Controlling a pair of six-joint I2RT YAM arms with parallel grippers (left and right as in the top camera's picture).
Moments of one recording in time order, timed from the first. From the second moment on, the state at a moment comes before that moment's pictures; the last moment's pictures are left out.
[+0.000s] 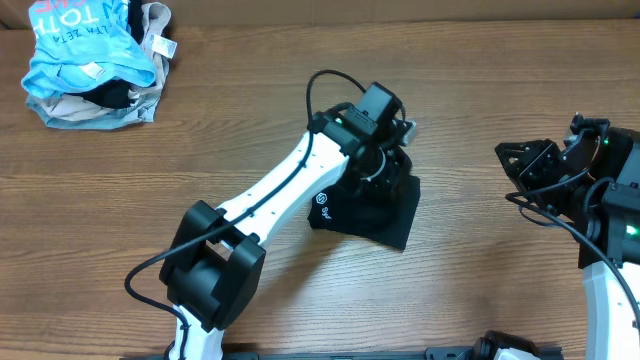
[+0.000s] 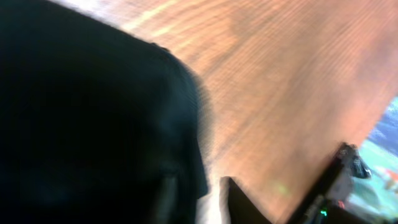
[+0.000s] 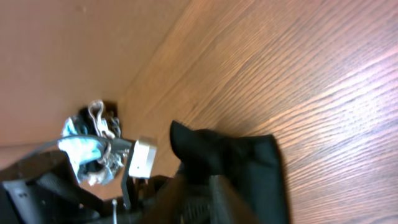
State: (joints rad) left arm -0.70 2.02 1.67 -0.83 0.47 -0.28; right arm -0.28 1.08 1.07 -0.78 -0.57 0.61
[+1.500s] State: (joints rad) left arm -0.20 2.02 2.09 -1.18 0.31 -0.22; right arm 0.42 1.59 1.07 -0.69 -0.21 0.75
